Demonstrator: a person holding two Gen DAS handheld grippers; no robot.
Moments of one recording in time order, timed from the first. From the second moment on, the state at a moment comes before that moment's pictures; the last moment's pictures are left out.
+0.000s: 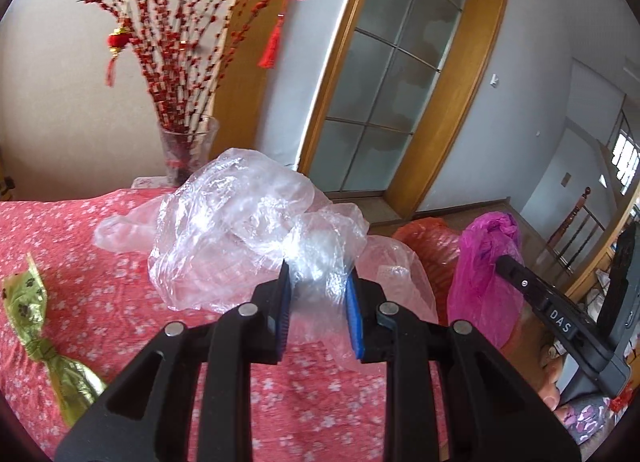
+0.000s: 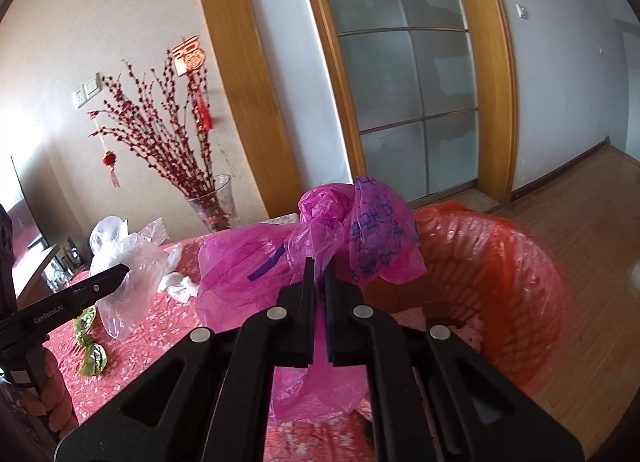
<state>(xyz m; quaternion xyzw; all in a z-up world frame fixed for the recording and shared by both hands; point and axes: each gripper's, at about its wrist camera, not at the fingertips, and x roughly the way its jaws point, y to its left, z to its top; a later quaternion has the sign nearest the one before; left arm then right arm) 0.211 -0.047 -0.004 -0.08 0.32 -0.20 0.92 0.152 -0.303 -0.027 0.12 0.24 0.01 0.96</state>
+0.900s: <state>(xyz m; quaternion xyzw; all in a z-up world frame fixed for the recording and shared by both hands) 0.239 -0.191 -0.018 -0.05 0.34 -0.32 0.88 0.139 -0.403 -0.024 0.13 0.22 -0.11 0.96</state>
